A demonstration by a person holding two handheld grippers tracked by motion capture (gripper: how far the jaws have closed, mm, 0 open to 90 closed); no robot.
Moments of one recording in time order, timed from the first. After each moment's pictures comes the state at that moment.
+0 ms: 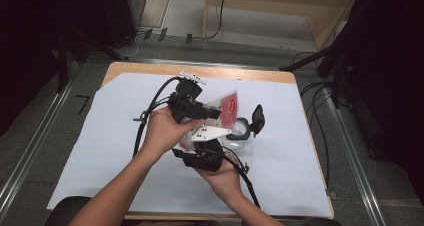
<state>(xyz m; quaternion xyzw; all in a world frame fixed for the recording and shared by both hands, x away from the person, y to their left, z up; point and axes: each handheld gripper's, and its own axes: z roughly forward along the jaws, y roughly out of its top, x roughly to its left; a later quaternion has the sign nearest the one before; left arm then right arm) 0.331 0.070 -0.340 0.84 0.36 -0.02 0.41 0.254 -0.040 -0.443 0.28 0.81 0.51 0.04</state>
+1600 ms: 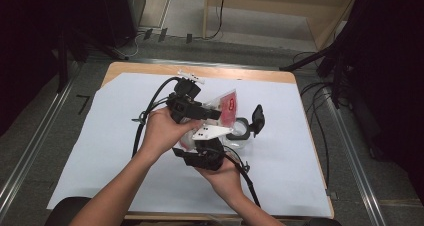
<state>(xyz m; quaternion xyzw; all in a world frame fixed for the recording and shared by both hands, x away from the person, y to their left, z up) 0.331 0.074 -0.341 0.83 0.36 -0.04 0.42 0.256 -0.042 -0.442 0.28 0.81 0.52 0.03</state>
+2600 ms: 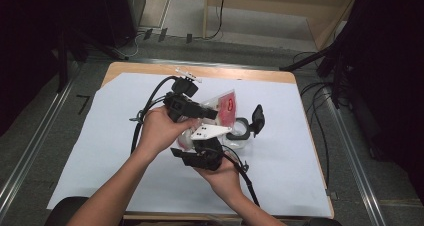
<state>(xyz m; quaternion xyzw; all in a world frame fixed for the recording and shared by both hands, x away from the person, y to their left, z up) 0.333 0.078 -0.339 0.83 0.37 -0.05 0.40 0.255 -0.039 -0.439 0.28 0.81 0.52 0.03</state>
